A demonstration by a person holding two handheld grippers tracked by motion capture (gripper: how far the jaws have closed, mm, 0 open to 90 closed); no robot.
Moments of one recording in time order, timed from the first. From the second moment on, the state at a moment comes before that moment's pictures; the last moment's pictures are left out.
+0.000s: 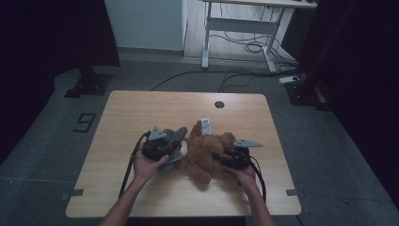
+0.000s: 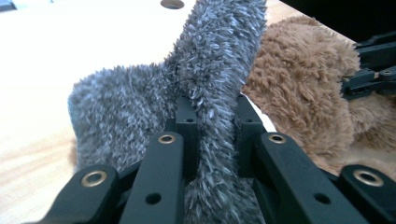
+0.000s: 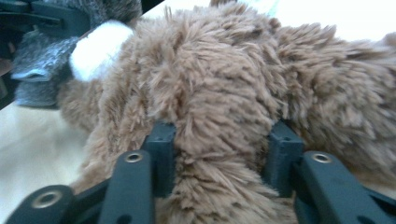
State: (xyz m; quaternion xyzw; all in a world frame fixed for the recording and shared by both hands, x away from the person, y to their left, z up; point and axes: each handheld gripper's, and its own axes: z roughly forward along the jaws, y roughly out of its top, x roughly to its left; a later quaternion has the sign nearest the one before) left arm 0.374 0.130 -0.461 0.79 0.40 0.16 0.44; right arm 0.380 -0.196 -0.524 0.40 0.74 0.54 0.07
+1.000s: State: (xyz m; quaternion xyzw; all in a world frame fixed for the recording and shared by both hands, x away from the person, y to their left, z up) left arm 0.455 0.118 -0.460 0.78 0.44 0.08 0.44; right arm 0.421 -0.195 -0.519 0.37 0.76 0.51 0.15
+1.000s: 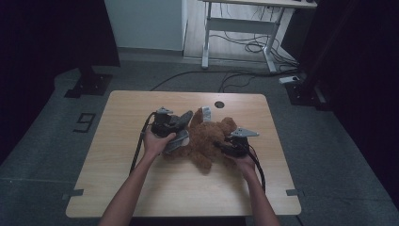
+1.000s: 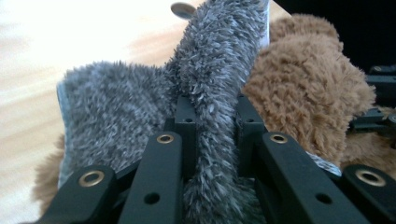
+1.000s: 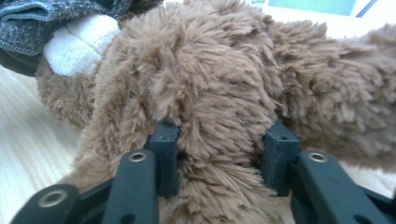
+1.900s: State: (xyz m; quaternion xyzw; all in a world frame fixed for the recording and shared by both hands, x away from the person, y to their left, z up) left arm 0.373 0.109 -0.469 0.78 0.40 0.14 0.46; right arm 0.375 -0.199 -0.535 0.38 0.76 0.51 0.14
